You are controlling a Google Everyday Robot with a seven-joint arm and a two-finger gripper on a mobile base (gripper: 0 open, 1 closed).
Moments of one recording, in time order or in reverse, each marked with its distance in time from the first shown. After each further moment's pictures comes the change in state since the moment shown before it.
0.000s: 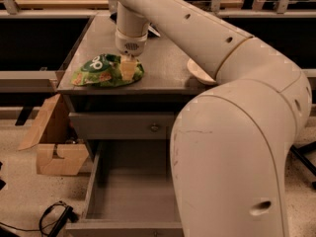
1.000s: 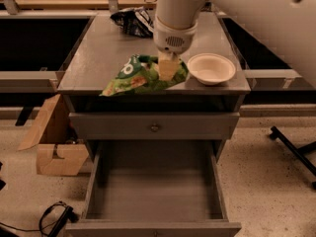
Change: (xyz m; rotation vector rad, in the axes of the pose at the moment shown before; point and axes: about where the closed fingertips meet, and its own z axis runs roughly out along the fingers) arm 0.081 0.102 -0.115 0.085 0.085 0.125
